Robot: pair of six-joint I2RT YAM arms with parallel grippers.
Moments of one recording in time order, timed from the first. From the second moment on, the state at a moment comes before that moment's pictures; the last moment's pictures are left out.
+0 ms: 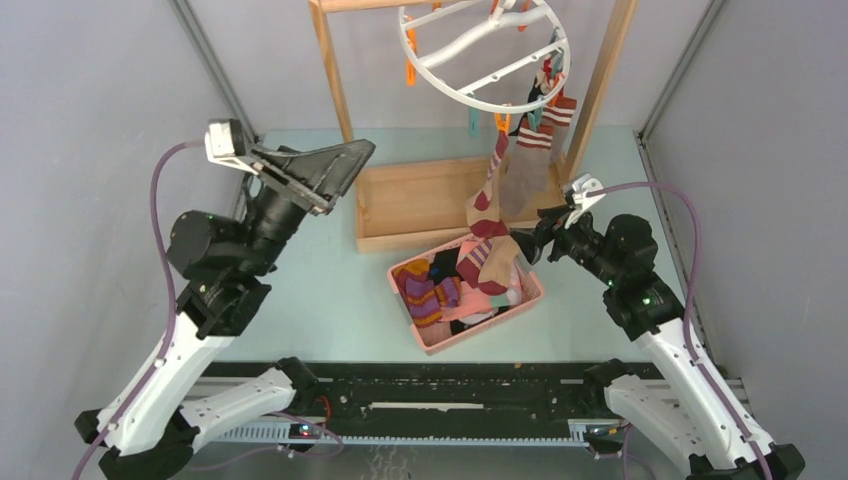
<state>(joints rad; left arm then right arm) -0.72 0.87 1.29 0.07 0.02 -0.98 0.37 0.76 0.79 -0.17 -0.32 0.03</state>
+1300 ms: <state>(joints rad) -0.66 0.66 0.97 0.18 0.05 -0.99 0.50 0.86 0.59 -0.14 -0.13 0.26</state>
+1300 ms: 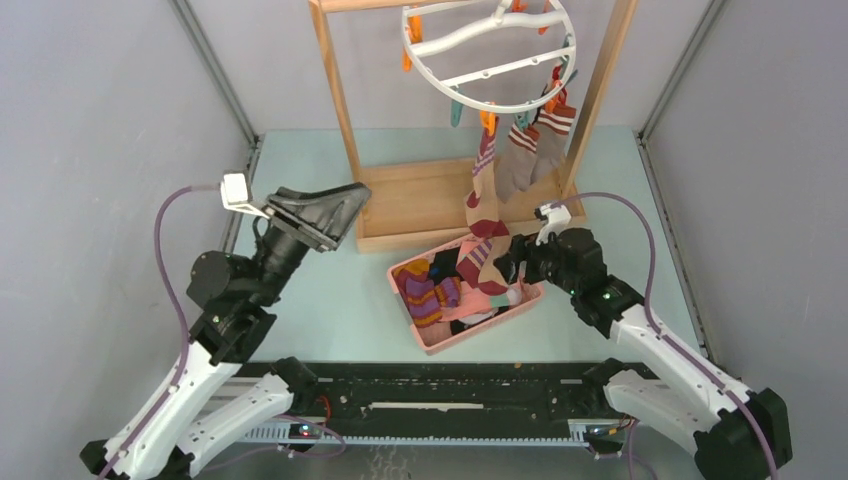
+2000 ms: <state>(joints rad) -0.65 0.66 0.67 -0.06 -0.01 -0.33 0.58 1.14 0.52 -0.11 0.09 0.66</state>
